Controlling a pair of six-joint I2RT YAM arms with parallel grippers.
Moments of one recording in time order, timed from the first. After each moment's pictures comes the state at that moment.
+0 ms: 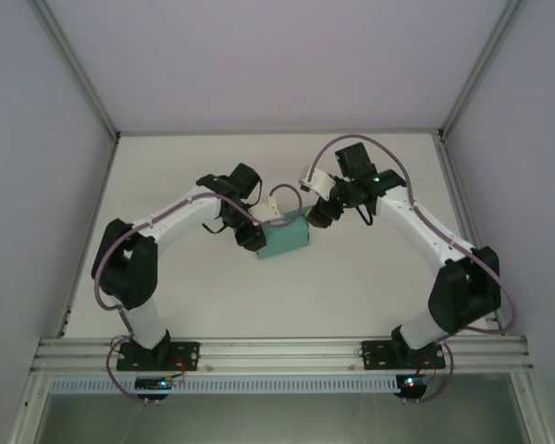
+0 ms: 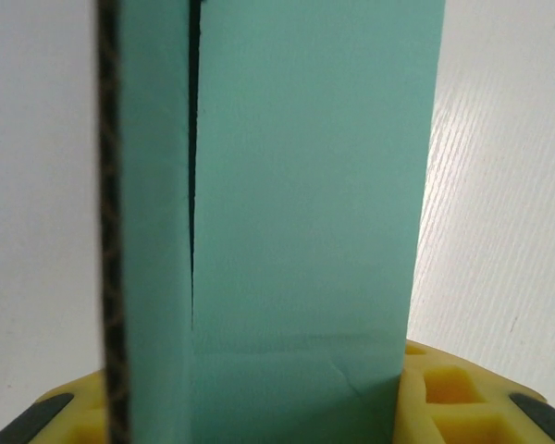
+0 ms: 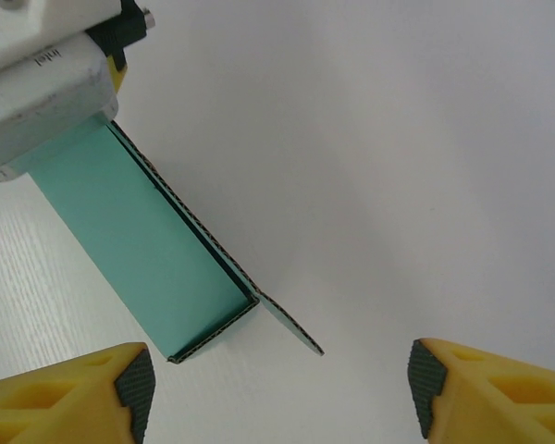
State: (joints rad) left arm -0.62 1.76 1.37 -0.94 0.32 0.56; right arm 0.43 1.54 1.32 -0.74 -0.35 -0.68
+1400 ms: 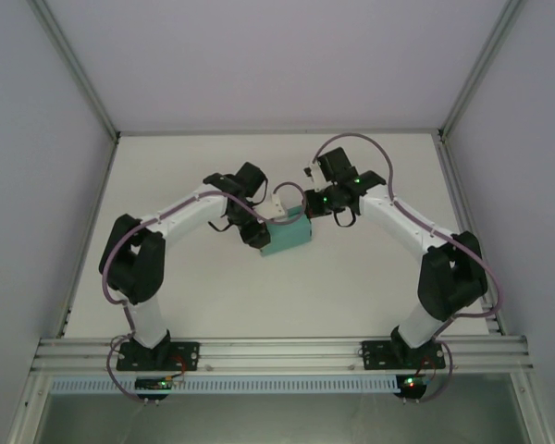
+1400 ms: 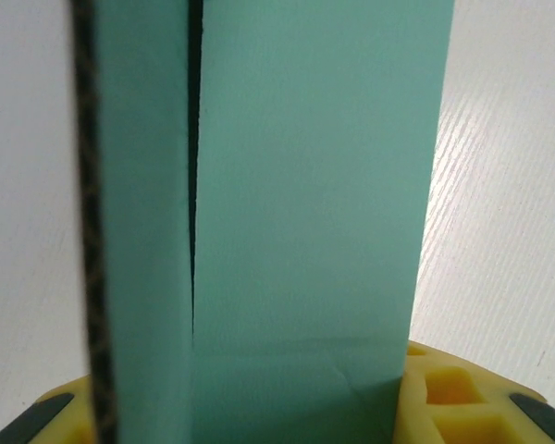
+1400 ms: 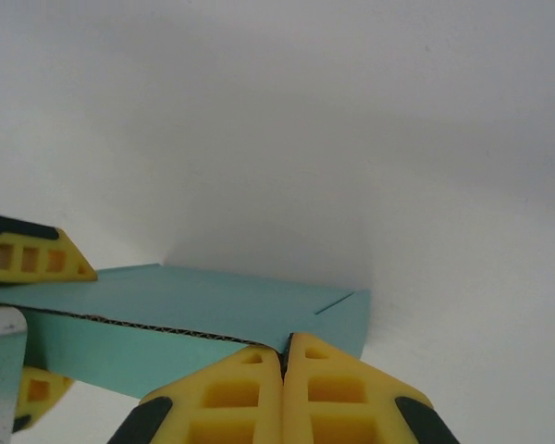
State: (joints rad) left arm -0.63 1.80 1.41 -0.90 0.28 0.51; right arm 0.50 1.62 1.32 -0.68 -0.21 0.27
